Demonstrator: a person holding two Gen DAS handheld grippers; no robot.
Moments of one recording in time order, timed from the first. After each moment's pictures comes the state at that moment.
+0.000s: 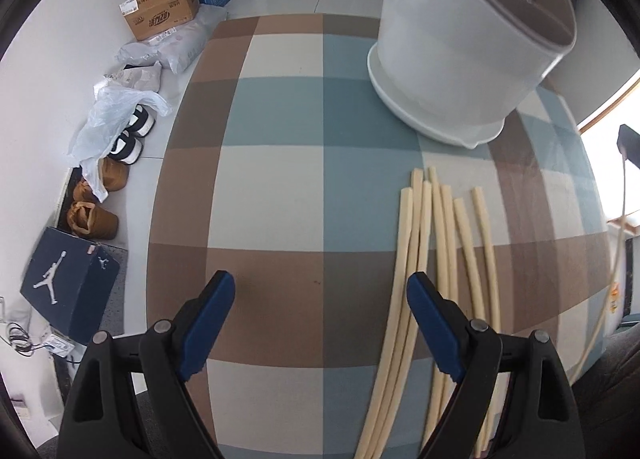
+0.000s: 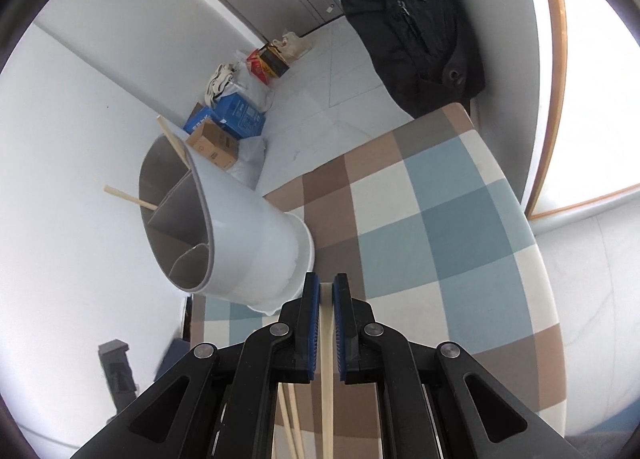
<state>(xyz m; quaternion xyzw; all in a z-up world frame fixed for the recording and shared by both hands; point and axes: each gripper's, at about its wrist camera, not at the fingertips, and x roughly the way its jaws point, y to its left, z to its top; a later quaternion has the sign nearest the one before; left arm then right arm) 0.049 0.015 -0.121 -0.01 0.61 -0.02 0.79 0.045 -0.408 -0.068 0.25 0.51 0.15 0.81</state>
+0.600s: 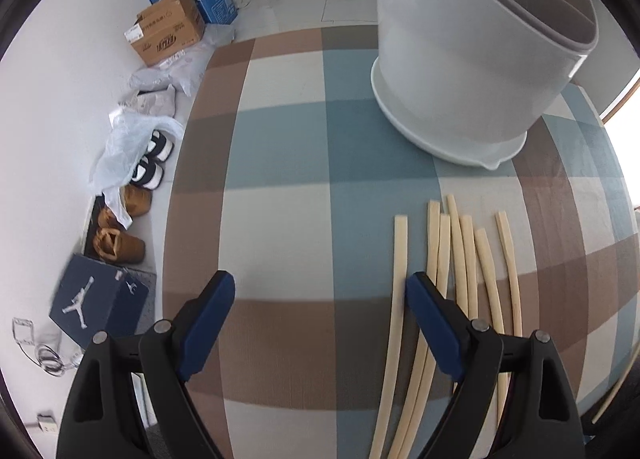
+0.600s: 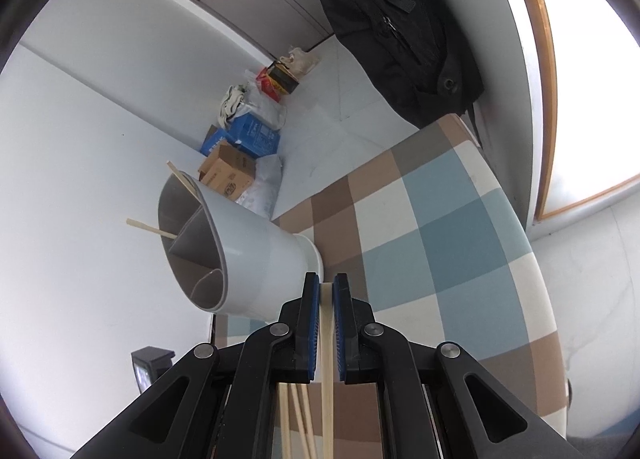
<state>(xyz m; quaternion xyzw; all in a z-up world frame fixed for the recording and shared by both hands) 0.069 0.001 -0.123 0.06 0.59 0.01 0.80 0.048 -0.425 -0.061 0.29 0.48 0.17 0.81</state>
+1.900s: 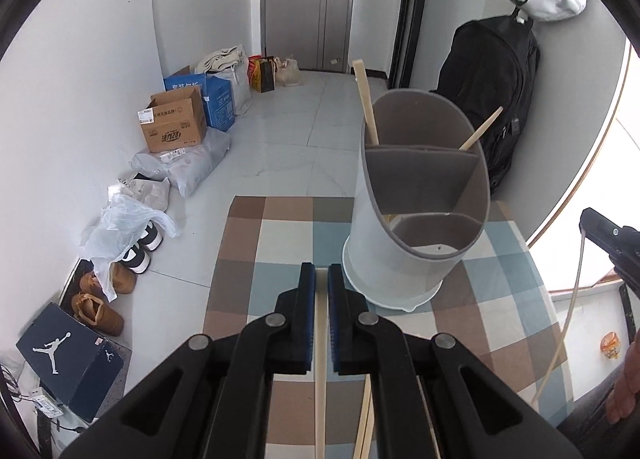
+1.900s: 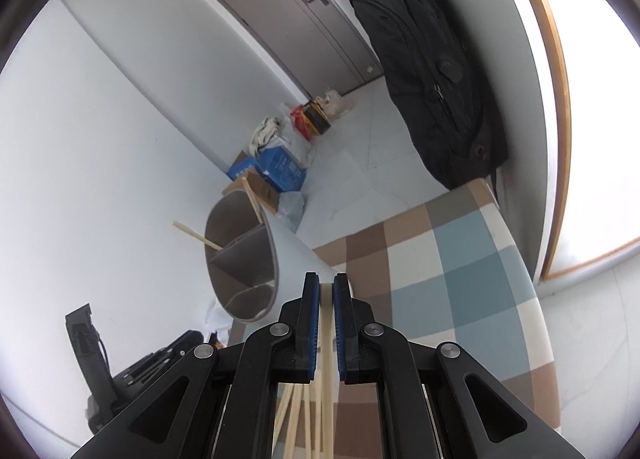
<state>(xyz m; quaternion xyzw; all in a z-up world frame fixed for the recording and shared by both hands) 0.043 0.021 -0.031 -0.03 0.40 -0.04 0.91 0.018 -0.408 -0.020 0.25 0.37 0.19 0.87</state>
